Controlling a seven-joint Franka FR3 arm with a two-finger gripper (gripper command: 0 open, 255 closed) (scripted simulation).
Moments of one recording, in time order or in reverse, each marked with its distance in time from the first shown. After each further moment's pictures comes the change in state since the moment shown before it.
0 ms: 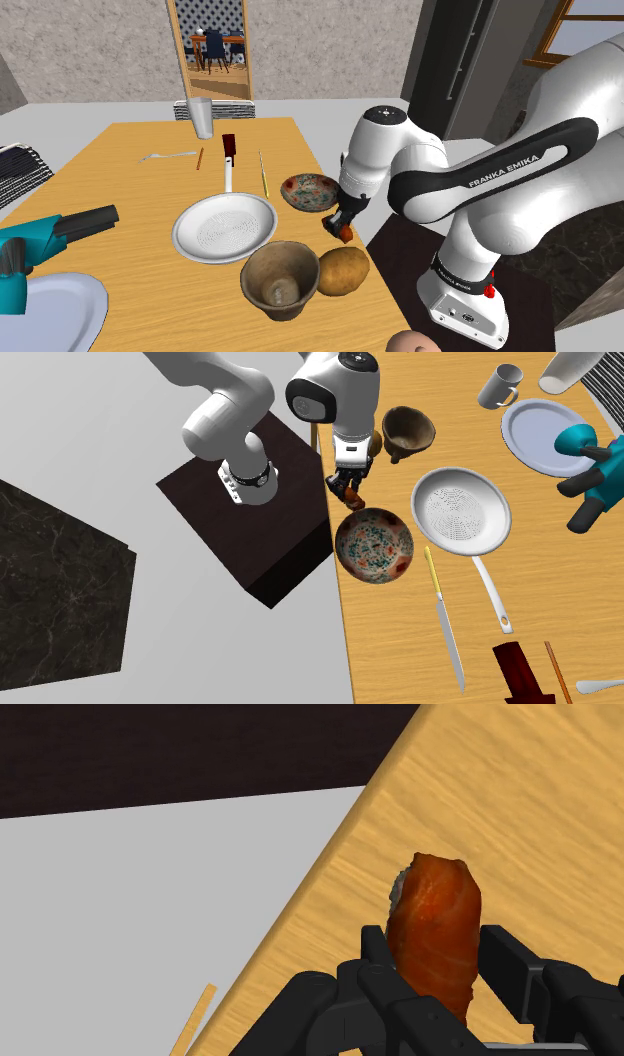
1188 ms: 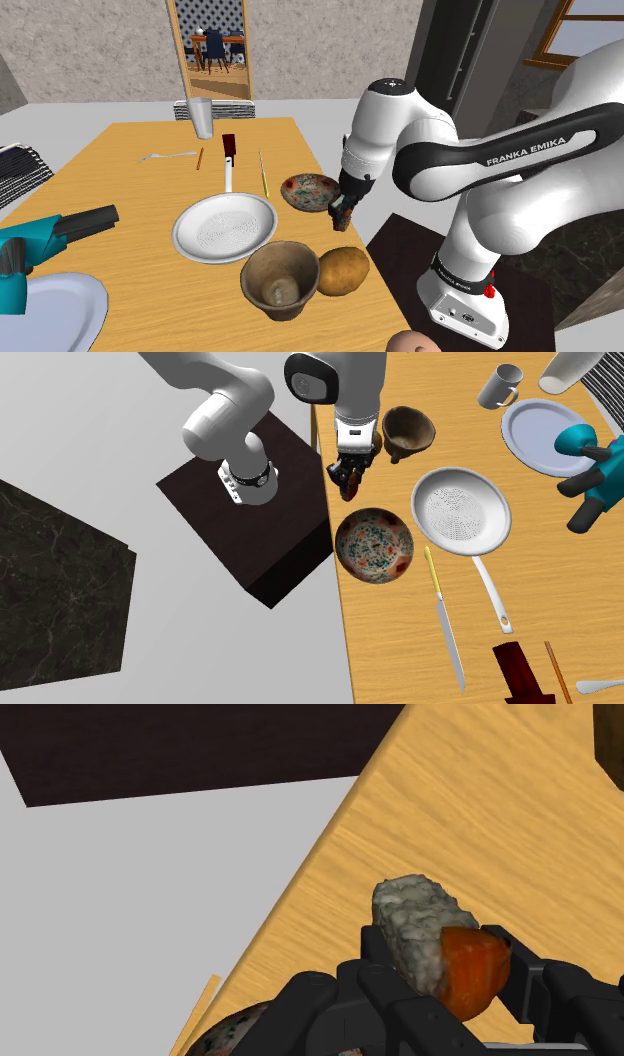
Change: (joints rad) arm 0.007 -0.107 -0.043 0.073 -0.016 -0.178 -0.024
